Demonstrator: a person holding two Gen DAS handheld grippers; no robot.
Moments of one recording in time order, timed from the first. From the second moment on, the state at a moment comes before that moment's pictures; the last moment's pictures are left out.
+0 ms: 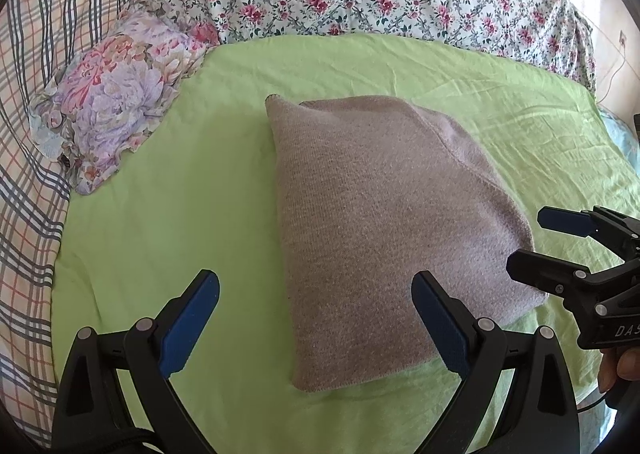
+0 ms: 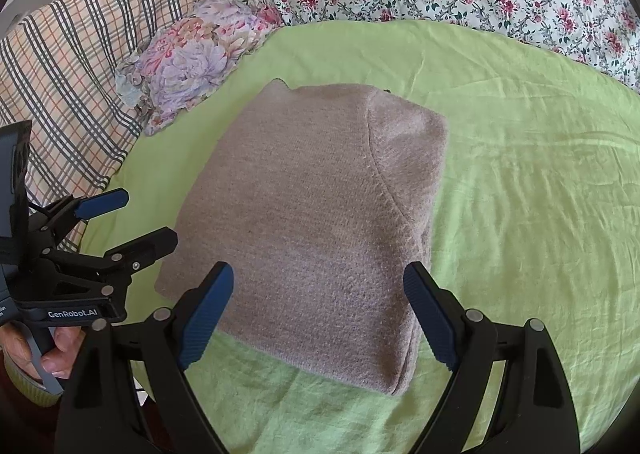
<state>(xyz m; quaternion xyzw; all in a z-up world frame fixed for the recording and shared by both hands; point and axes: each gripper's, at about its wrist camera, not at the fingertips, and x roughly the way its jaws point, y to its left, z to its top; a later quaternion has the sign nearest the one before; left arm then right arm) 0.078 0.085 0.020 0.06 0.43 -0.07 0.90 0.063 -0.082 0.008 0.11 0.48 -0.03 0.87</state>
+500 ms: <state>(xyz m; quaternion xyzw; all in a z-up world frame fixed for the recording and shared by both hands) 0.084 0.084 0.019 0.07 0.43 -0.07 0.90 0.067 -0.083 0.009 0.12 0.48 -0.03 0.87</state>
